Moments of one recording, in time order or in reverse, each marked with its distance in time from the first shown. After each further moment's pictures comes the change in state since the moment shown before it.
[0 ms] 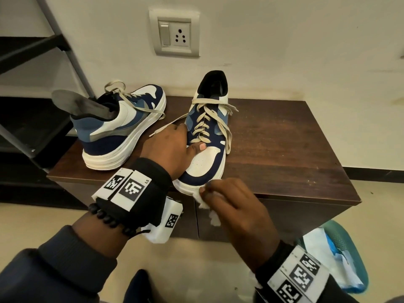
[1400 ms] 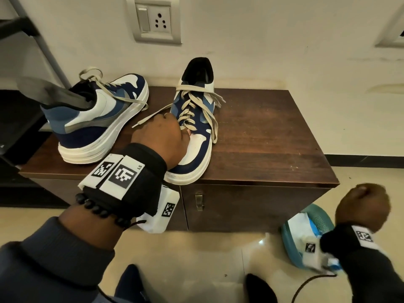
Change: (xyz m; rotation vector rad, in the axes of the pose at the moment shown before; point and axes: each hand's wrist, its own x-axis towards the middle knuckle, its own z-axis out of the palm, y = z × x) left_hand 0.002 0.018 -0.002 -0.007 -0.046 -0.068; right_hand -0.146 0.212 -0.061 -0.393 0.451 1.390
